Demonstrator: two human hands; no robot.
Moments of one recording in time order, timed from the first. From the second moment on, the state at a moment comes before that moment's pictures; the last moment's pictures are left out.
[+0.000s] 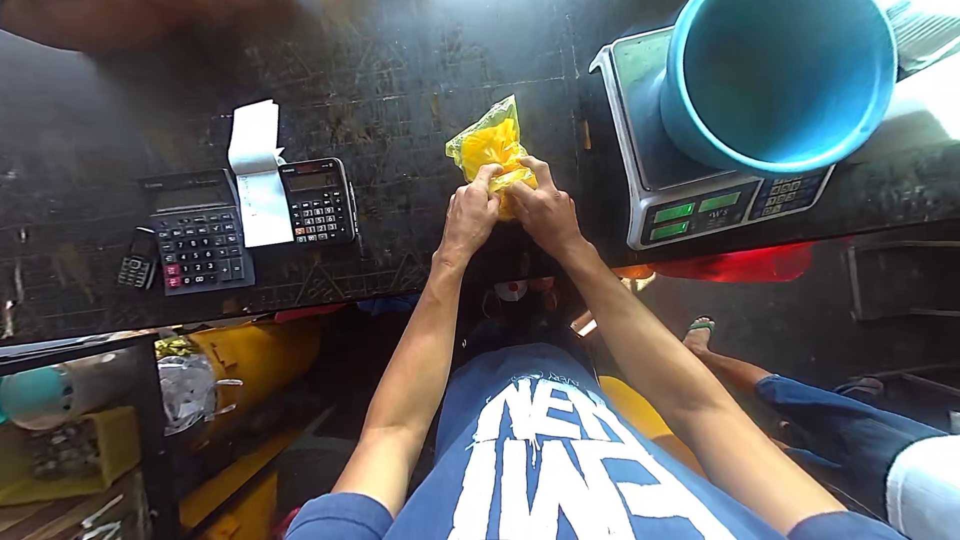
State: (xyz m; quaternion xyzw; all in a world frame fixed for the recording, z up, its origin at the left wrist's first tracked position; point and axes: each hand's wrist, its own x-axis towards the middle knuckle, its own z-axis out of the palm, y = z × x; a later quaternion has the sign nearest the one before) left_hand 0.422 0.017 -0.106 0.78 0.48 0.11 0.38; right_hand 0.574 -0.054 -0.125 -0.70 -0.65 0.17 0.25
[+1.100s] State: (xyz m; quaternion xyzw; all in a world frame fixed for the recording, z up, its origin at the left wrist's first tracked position) left_hand 0.460 0.001 -0.156 0.82 0.53 0.18 0.14; right_hand 0.671 -0.267 -0.017 -0.53 -0.14 0.18 0.82
